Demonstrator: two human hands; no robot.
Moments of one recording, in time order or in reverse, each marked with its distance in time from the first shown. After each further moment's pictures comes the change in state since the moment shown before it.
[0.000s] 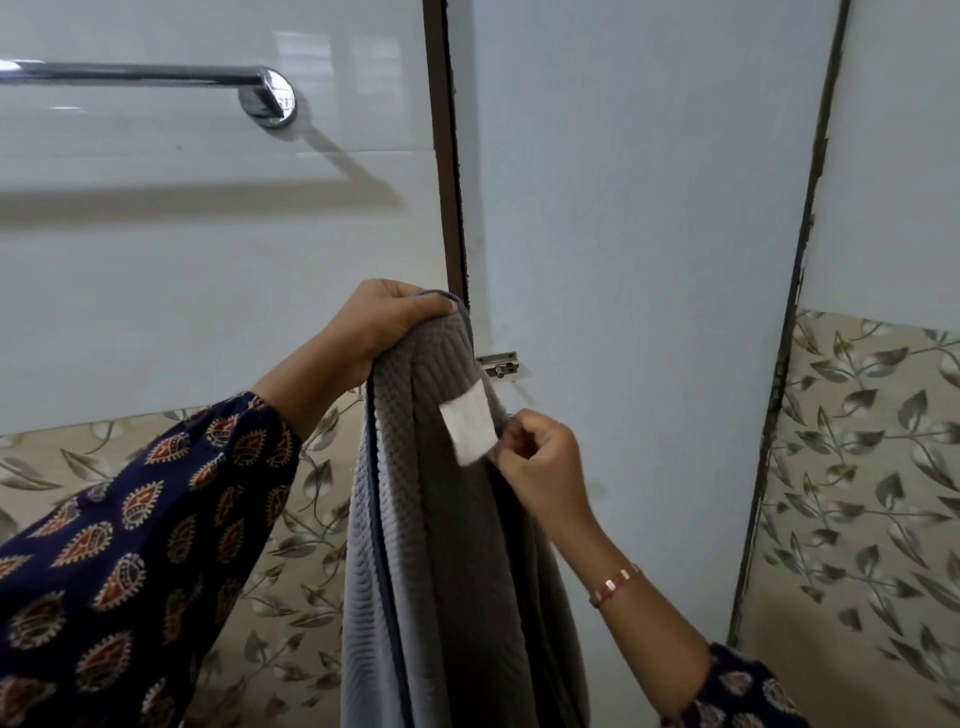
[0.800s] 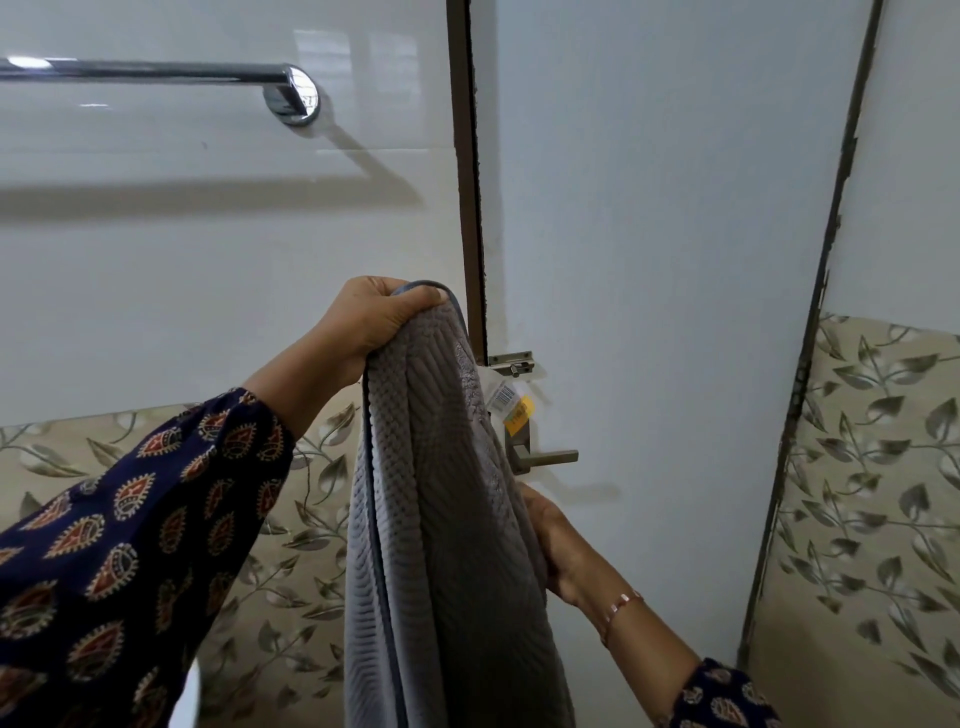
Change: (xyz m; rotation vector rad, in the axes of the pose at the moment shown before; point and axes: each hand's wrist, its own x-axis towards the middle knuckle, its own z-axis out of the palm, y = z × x) left_hand 0.008 -0.014 -0.020 -0.095 0.075 -0.022; right_hand -0.023 0.069 0.020 0.469 -0.462 0.841
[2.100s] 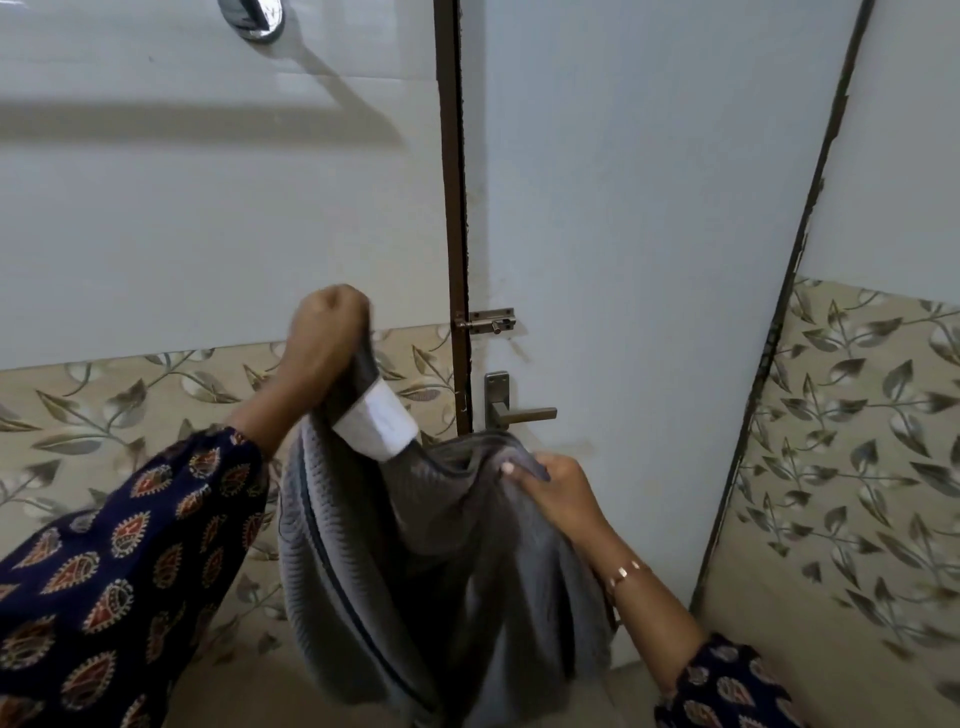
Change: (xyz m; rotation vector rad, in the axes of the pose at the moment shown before) left_hand -0.006 -0.069 -0.001 0.302 0.296 0.168; right_hand -0.018 0.006 -0.026 -0.573 0.304 -0.351
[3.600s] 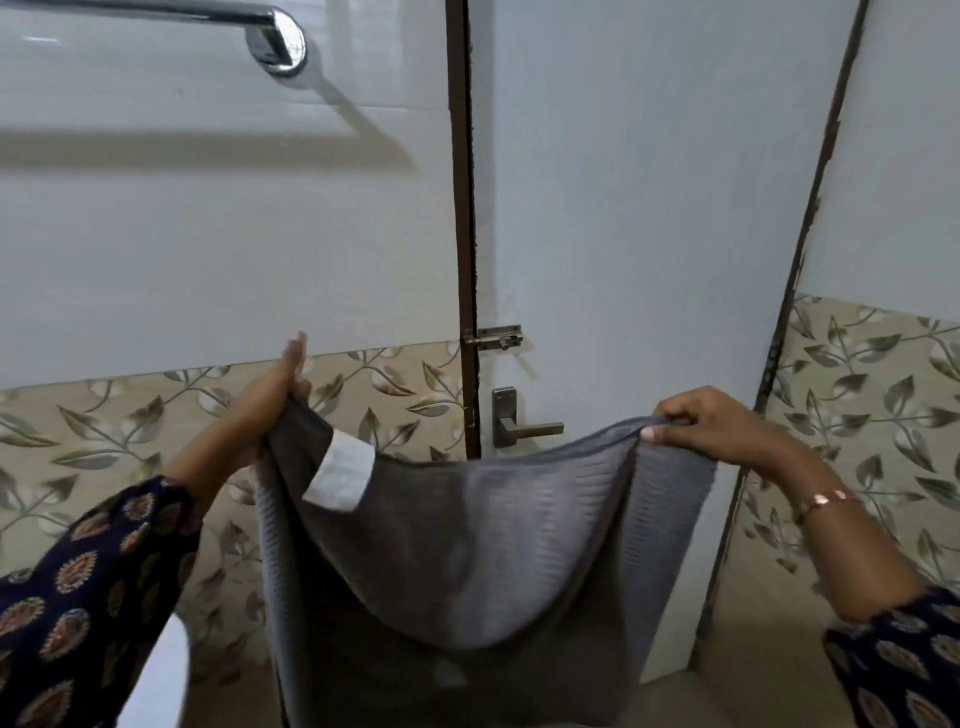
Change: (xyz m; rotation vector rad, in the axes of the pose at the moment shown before) left_hand 0.000 -0.067 -0.054 -0.222 -0.232 -0.403; right_hand 0.007 -0.052 -0.154 -0.439 -0.158 -0.134
